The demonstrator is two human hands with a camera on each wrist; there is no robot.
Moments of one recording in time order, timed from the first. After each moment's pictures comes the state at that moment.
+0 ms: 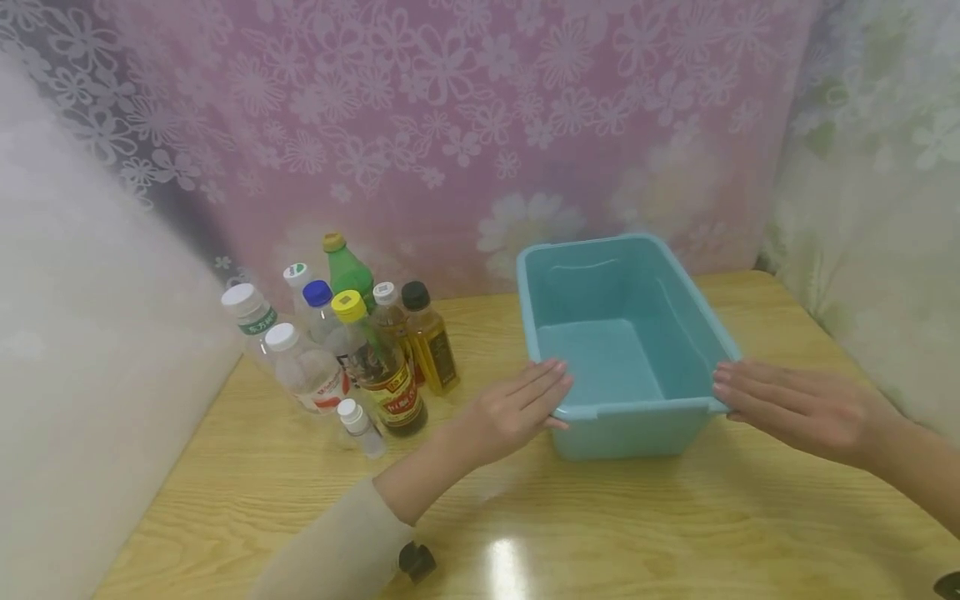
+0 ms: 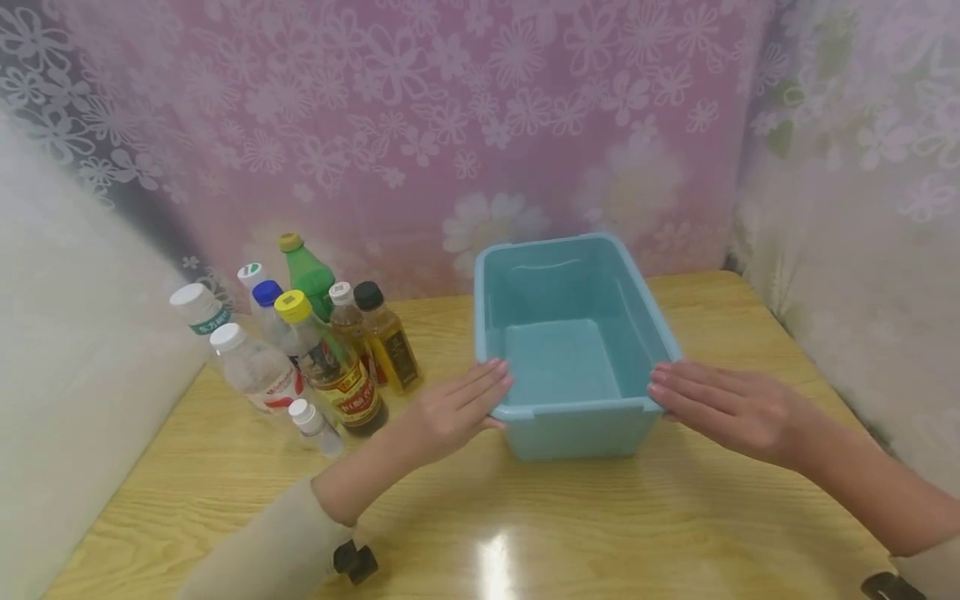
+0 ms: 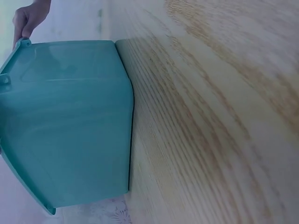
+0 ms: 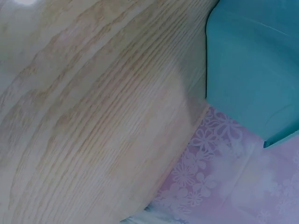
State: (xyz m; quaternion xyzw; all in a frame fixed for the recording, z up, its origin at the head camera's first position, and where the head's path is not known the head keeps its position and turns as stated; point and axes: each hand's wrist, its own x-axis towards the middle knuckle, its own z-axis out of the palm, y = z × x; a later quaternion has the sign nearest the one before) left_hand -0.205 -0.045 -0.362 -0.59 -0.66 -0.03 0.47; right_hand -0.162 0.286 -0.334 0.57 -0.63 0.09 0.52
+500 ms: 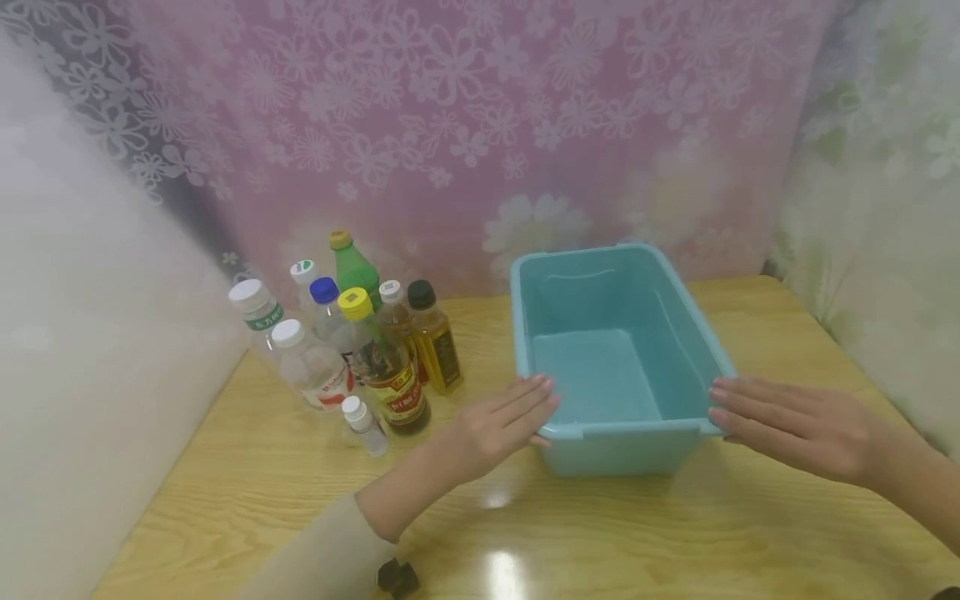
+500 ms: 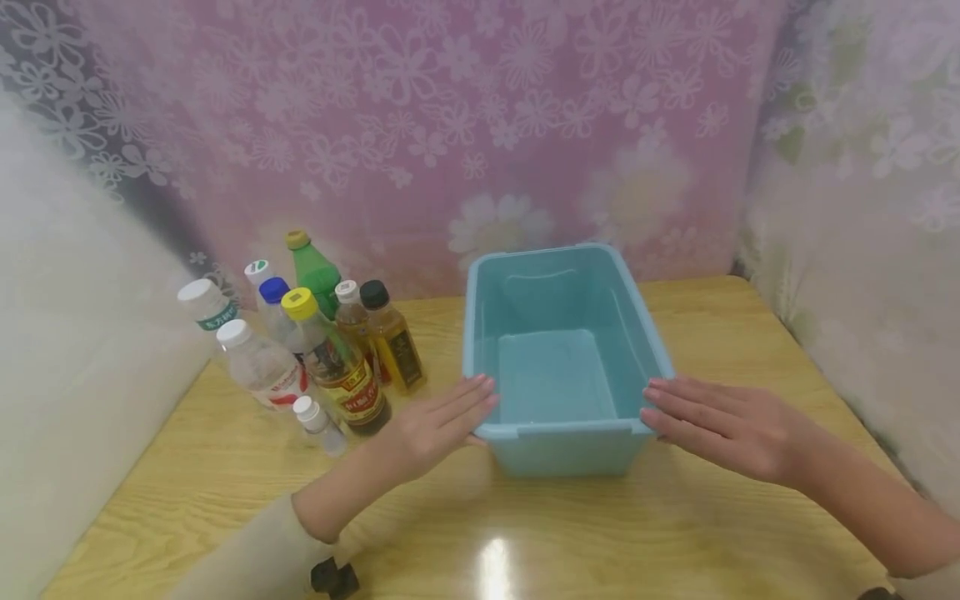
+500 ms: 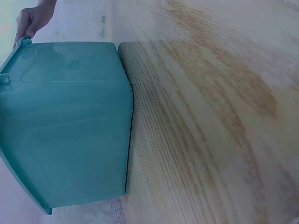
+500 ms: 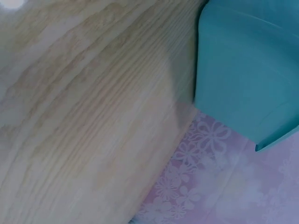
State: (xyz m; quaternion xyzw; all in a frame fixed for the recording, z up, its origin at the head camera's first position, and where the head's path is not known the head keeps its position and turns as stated) left_hand -0.192 -0.070 -0.364 -0.60 -0.66 -0.05 0.45; right_hand -0.155 0.278 -0.331 0.63 -0.62 0.12 0.45
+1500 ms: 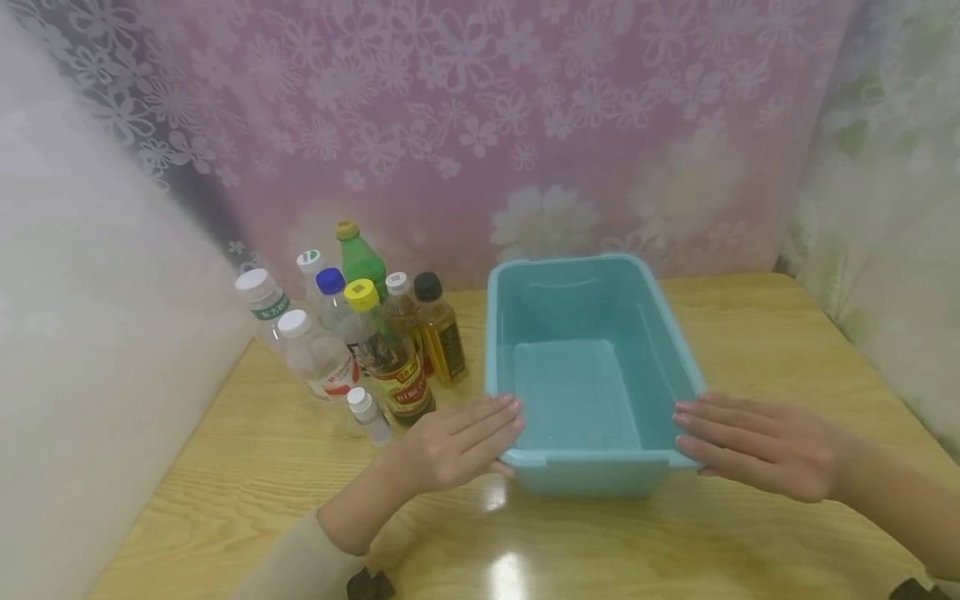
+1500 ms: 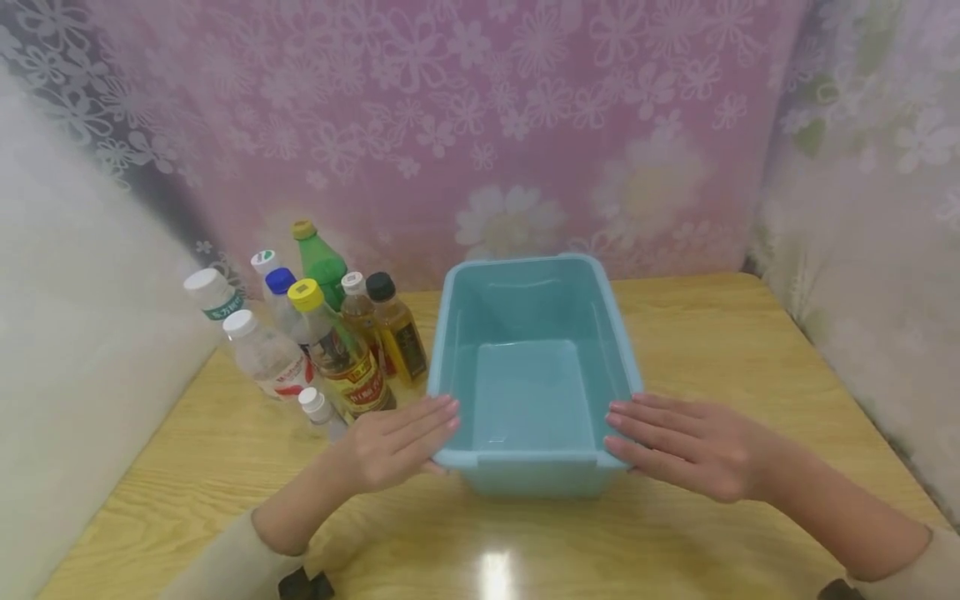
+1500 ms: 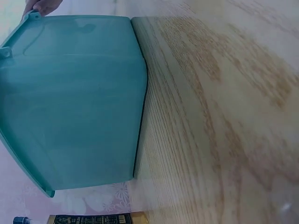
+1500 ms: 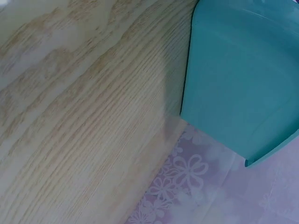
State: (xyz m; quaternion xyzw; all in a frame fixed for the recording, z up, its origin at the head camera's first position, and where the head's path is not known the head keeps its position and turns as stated) left_hand -0.183 -0.109 -0.359 -0.62 -0.59 -0.02 0.51; right_hand -0.157 0.232 -0.331 0.68 -0.54 0.17 0.46
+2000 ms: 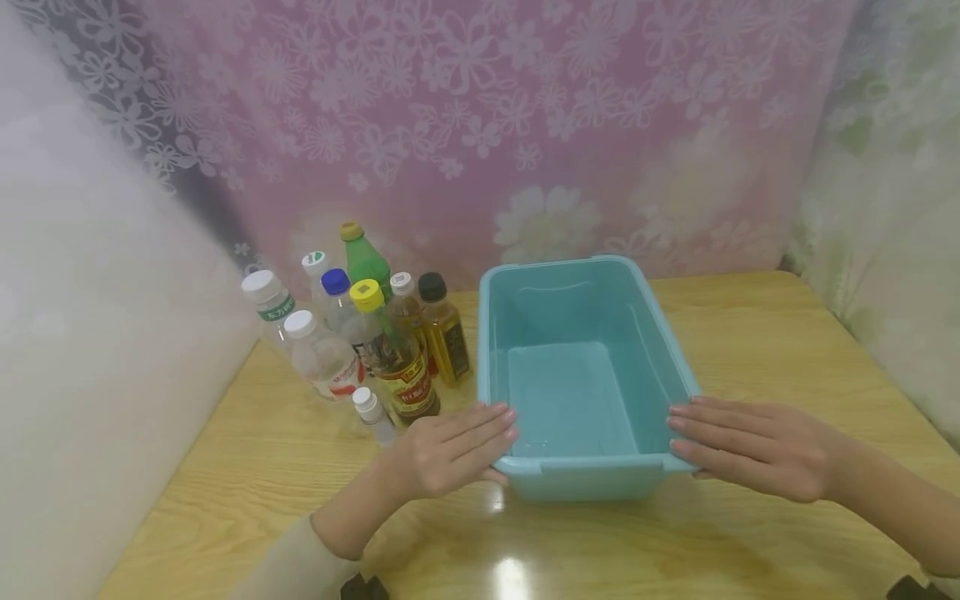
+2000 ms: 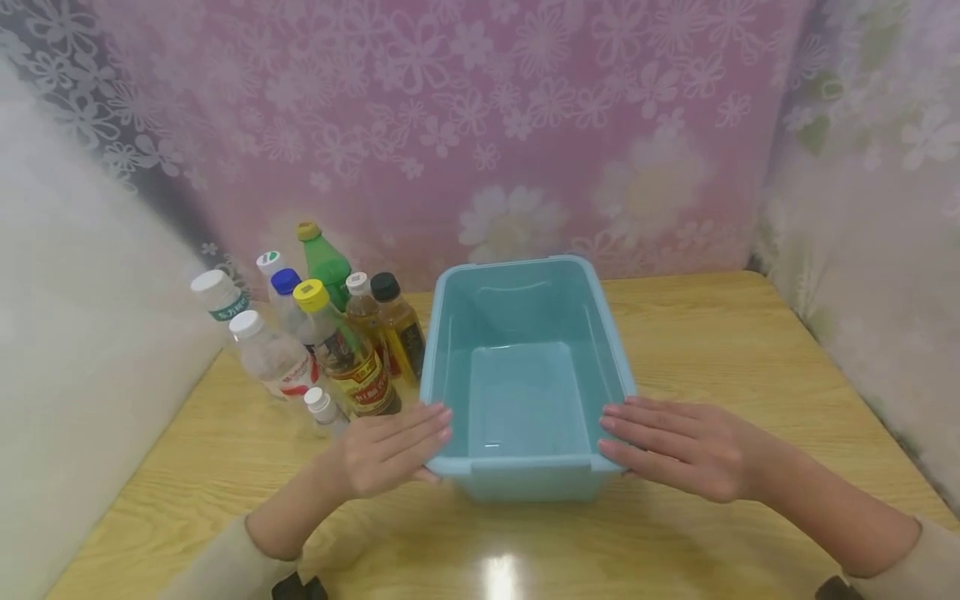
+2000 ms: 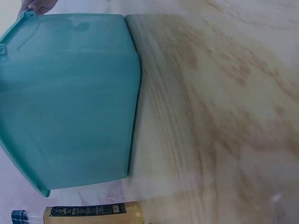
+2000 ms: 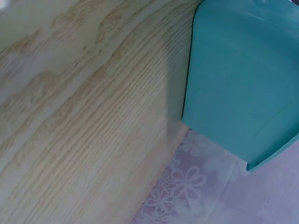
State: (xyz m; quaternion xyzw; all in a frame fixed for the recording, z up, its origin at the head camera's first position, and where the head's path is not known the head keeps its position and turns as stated) left_hand -0.180 -0.120 -0.357 -0.63 -0.58 -0.04 0.51; right_hand -0.157 0.226 -0.335 0.68 -0.54 0.18 0.46
